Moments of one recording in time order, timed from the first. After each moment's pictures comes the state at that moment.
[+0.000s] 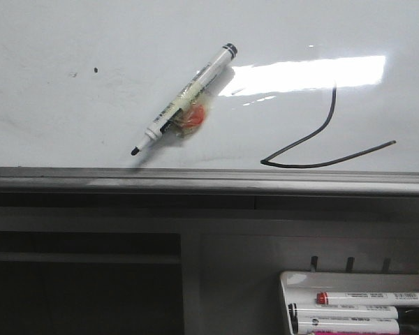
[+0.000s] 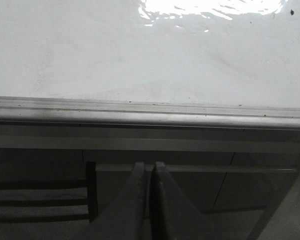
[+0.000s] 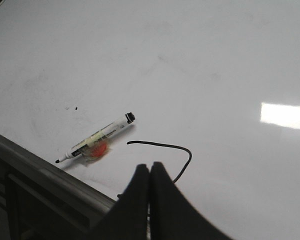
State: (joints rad) left arm -0.16 0.00 0.00 0.02 0.34 -0.11; right arm 0.58 0.12 -0.11 1.04 -0.08 -1.15
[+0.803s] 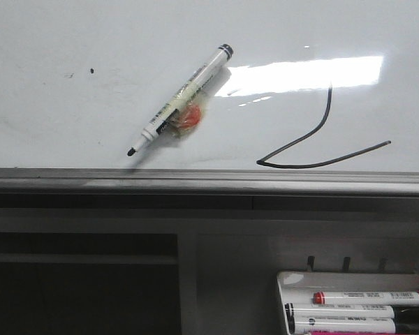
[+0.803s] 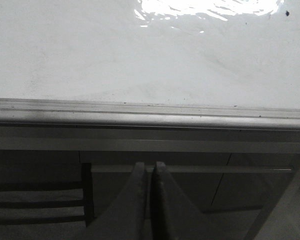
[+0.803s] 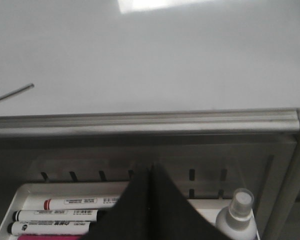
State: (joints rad) left arm -0.16 0.00 0.00 0.02 0.34 -0.11; right arm 0.05 -0.01 0.01 -0.14 0.32 0.22
